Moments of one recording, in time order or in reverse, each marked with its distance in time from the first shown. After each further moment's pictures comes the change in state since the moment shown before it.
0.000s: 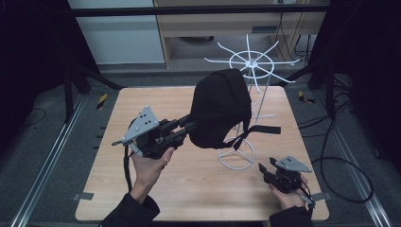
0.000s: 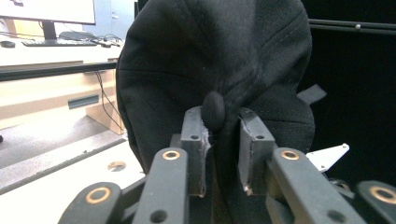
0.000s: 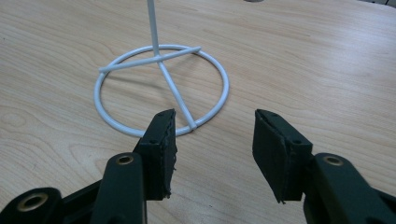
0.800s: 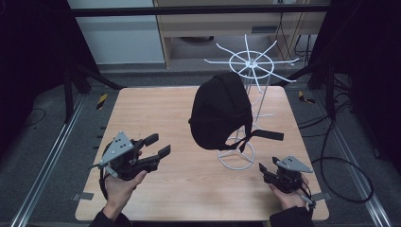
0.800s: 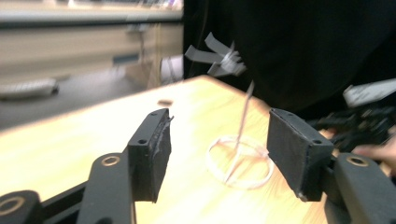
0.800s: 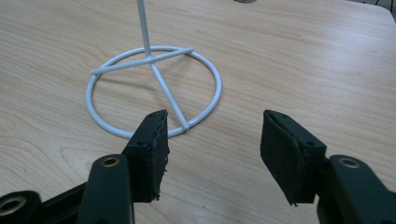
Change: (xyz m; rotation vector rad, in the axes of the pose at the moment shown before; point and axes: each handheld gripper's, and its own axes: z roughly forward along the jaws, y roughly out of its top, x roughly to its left) left arm 0.036 -0.074 -0.066 0.156 0.172 -0.050; right arm -0.002 -0.002 0.000 -0.007 -0.020 0.019
